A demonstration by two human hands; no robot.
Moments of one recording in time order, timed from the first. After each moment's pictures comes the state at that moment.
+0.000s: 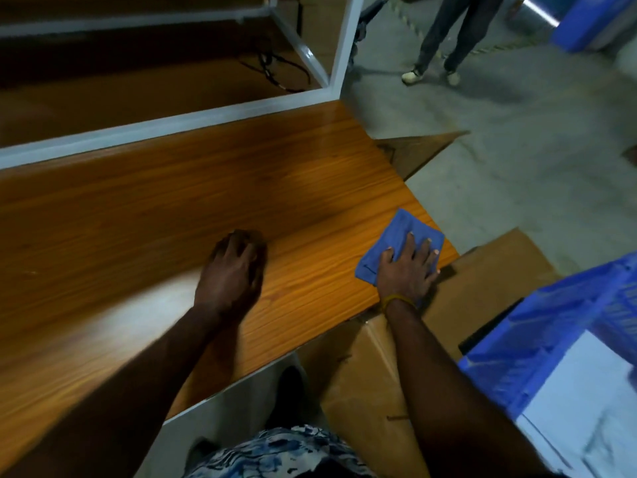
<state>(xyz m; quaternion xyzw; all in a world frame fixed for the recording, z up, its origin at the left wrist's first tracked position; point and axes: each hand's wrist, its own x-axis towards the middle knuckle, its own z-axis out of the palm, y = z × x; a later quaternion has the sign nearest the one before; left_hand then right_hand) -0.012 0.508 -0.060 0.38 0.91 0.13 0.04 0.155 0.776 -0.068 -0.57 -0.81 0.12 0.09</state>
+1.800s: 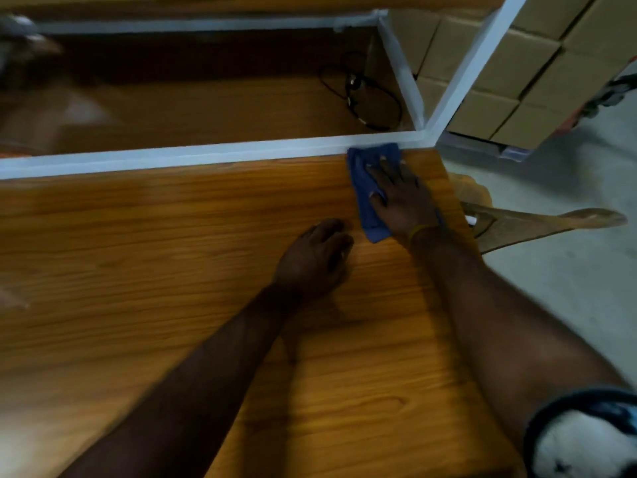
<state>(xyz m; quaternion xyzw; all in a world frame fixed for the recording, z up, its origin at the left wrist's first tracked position) -0.138 0.677 -0.069 0.40 0.87 0.28 0.02 -0.175 0.923 -0.068 -0.05 -1.00 0.06 -0.04</state>
